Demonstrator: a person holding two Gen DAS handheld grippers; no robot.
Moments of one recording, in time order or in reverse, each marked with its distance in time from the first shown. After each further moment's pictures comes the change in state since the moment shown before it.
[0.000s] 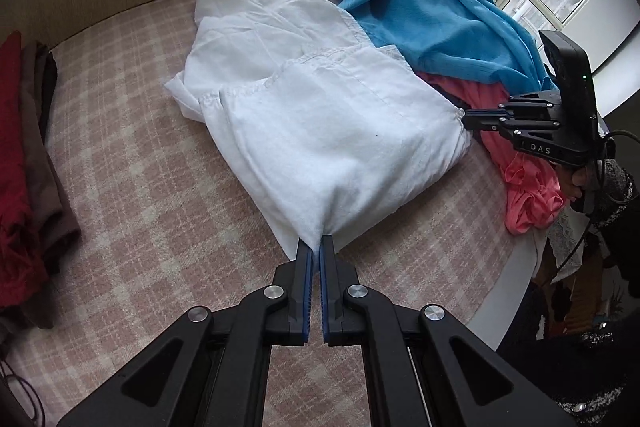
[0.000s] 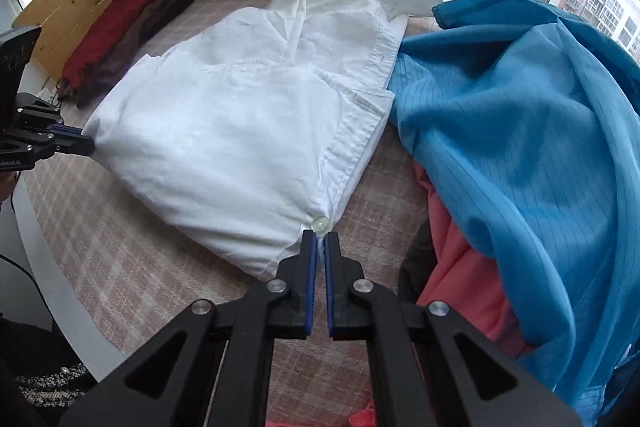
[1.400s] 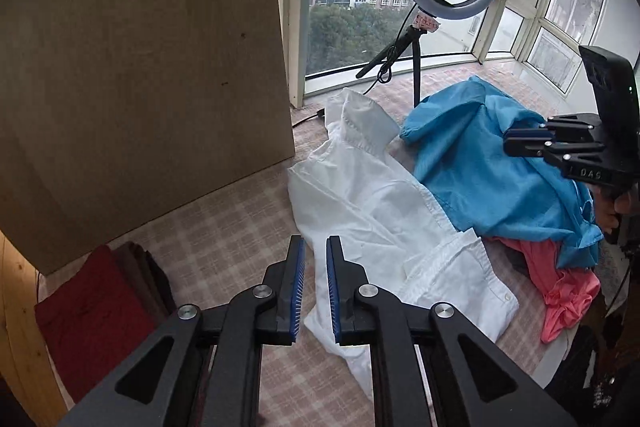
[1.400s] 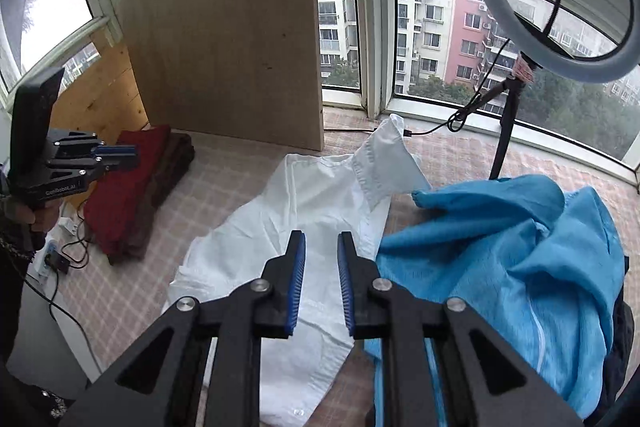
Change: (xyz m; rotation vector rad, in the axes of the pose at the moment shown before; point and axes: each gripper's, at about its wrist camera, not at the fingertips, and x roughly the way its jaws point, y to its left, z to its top) left arm -0.045 0.050 0.189 0.103 -0.175 0.198; right arm -0.054 -0.028 0.173 0.076 -0.227 0.065
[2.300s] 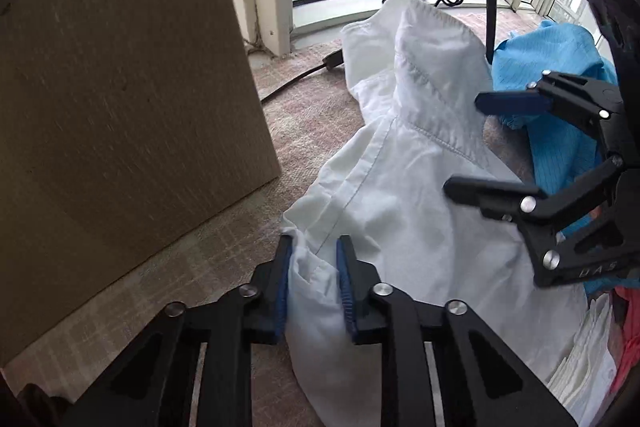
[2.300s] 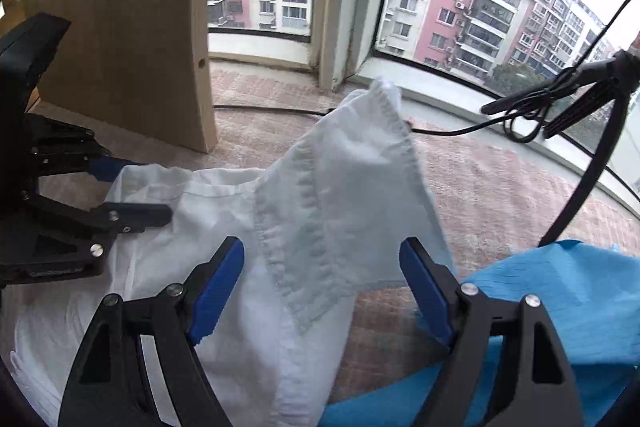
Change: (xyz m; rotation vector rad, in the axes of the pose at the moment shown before) left arm 0.209 -0.003 0.039 0.103 0.088 -0.016; right arm 0.208 -0.047 0.050 -0.062 0.069 -0.144
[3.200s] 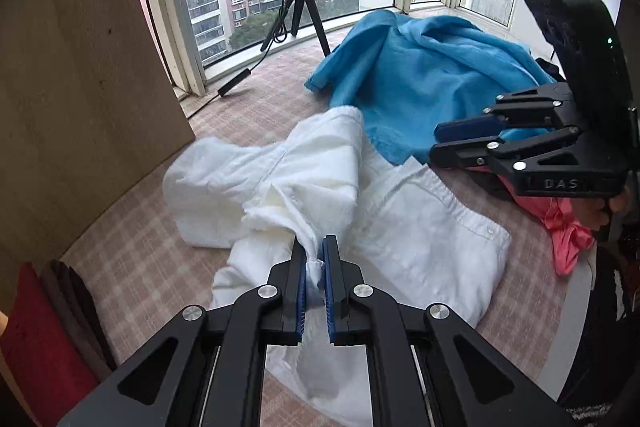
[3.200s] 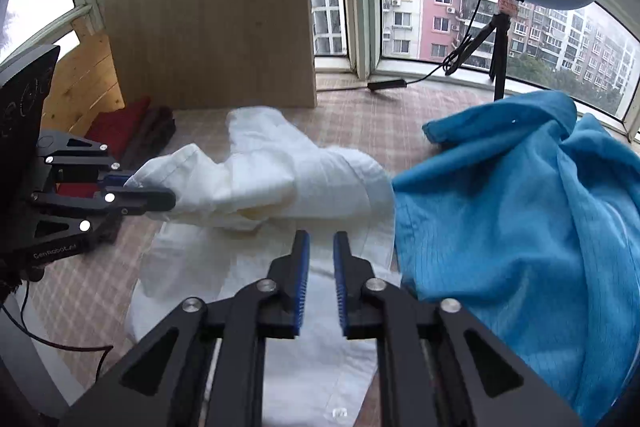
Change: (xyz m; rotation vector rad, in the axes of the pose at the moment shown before) left arm -0.169 -0.110 -0.140 0.146 -0.103 -0.079; right arm -0.200 0.068 -0.161 0.135 -0.121 0.055
